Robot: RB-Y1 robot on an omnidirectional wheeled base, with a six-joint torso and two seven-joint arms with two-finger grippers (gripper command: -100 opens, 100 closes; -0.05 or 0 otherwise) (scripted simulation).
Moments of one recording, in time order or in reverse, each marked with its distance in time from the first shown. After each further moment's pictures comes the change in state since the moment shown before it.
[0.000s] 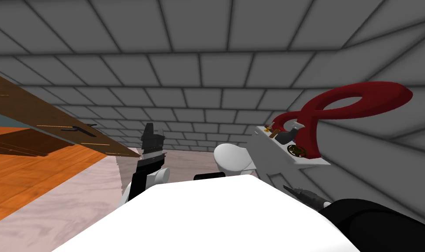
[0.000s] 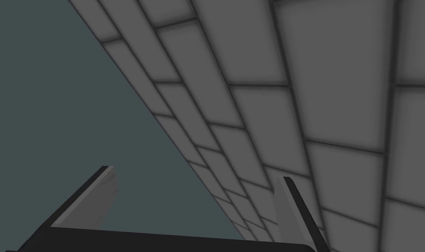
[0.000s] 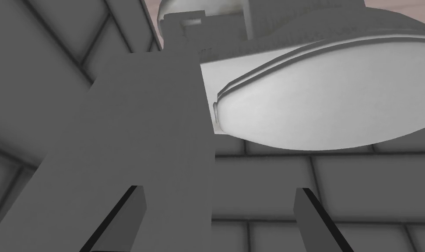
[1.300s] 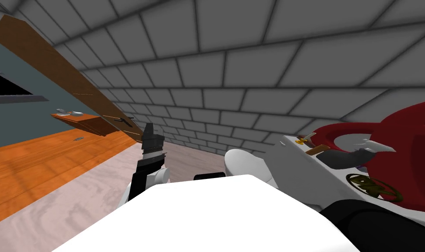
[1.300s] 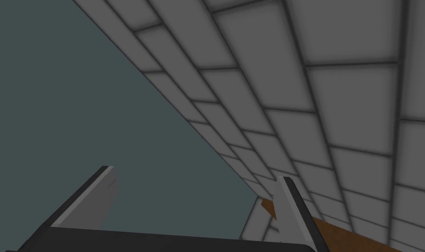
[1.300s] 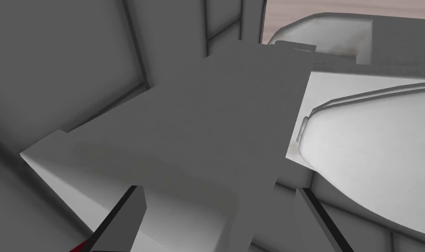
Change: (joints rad) left arm 0.000 0.000 0.000 0.000 0.000 0.000 0.000; right arm 0.062 -0.254 -0.081 0.373 0.206 0.041 -0.111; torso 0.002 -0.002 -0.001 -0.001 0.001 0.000
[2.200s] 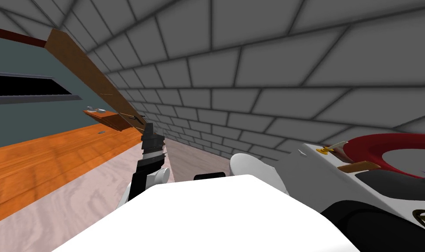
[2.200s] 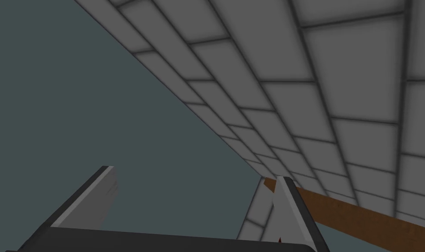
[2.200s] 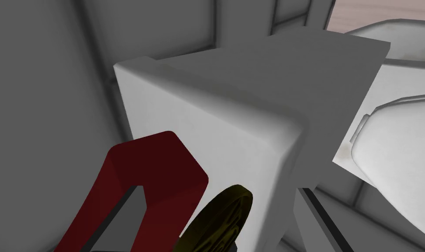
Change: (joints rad) left arm 0.000 0.000 0.000 0.000 0.000 0.000 0.000; right arm 0.068 -0.106 -0.044 0.137 0.107 0.055 -0.074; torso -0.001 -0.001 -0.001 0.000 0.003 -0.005
